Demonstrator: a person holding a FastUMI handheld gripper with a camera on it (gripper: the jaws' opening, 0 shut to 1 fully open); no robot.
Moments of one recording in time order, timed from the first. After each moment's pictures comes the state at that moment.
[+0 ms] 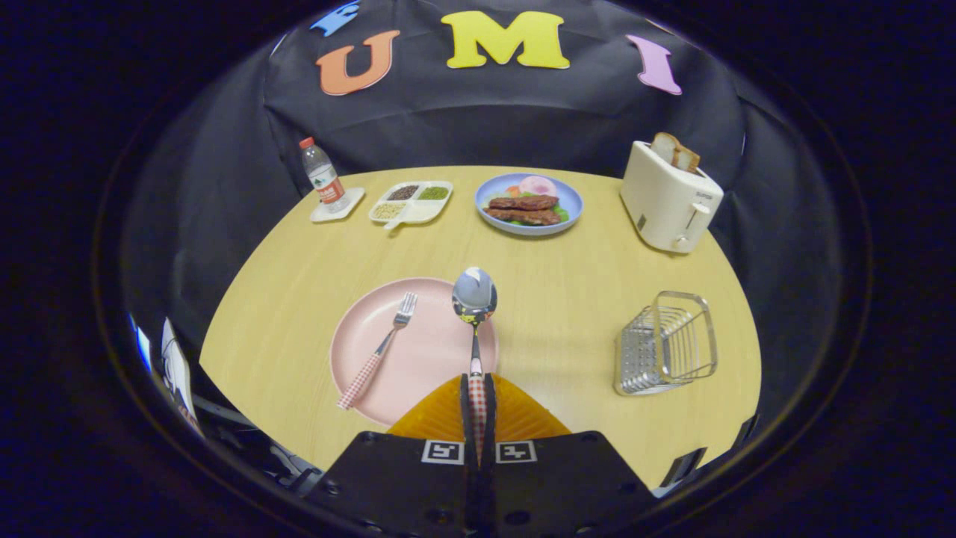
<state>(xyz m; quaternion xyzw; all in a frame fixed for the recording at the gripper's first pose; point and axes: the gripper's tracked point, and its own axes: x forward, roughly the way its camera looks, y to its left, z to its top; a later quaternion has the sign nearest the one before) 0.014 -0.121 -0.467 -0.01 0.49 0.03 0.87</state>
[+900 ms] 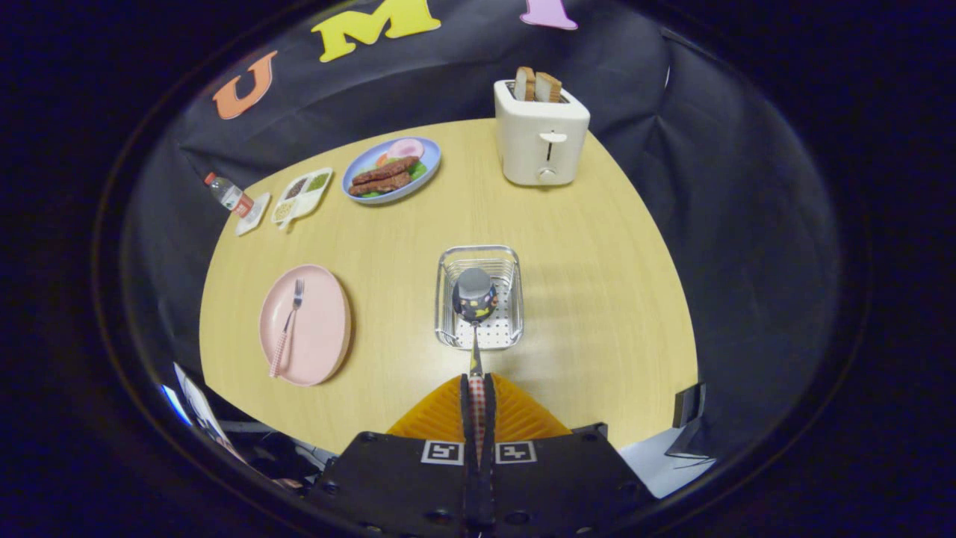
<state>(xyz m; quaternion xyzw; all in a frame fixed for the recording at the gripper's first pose) -0.017 -0.284 -0.443 0.04 0.62 -0.06 0.78</state>
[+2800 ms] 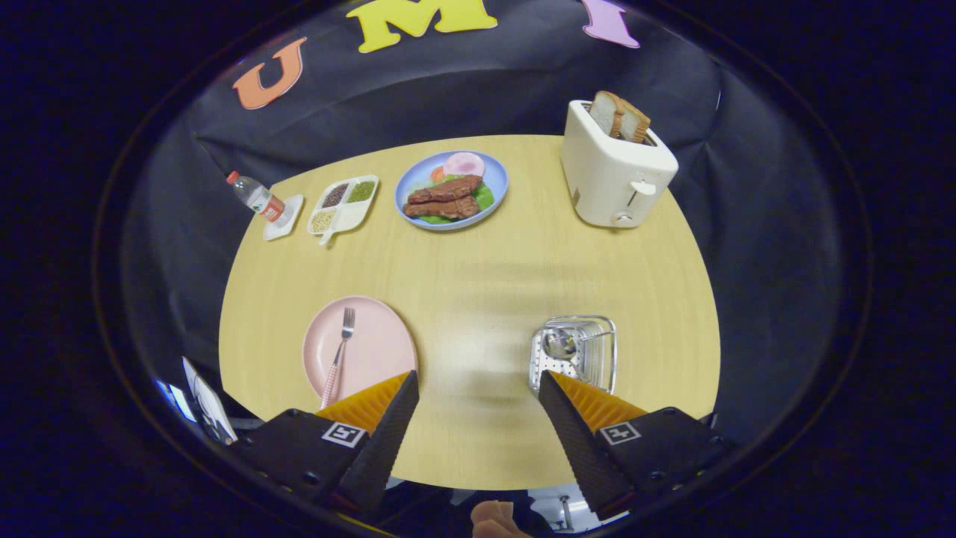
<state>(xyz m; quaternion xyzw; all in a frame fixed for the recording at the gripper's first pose) 0.059 -0.178 -0.424 0.04 0.60 -0.01 0.80</state>
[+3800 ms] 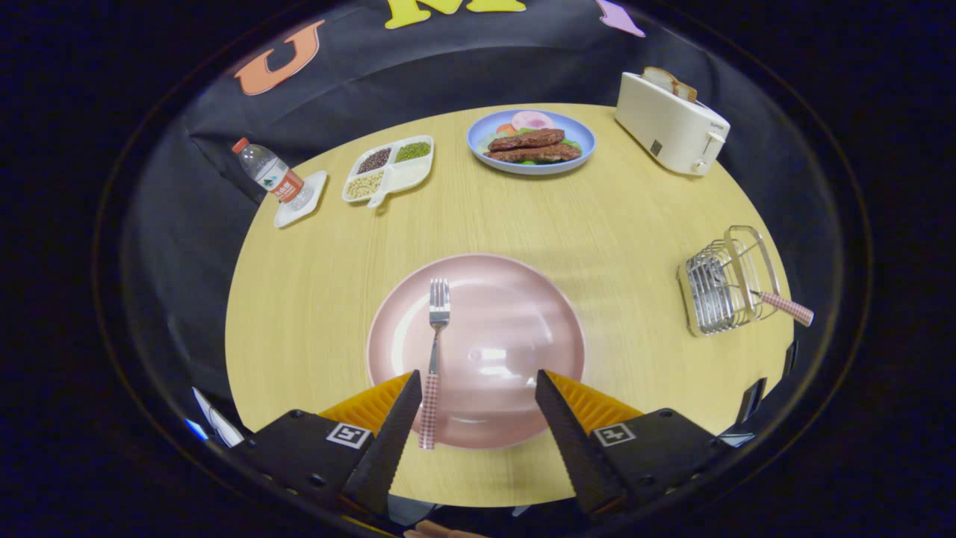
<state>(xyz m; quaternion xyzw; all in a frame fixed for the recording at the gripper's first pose) 0.033 0.000 -0.523 0.10 0.60 -0.05 0.79</state>
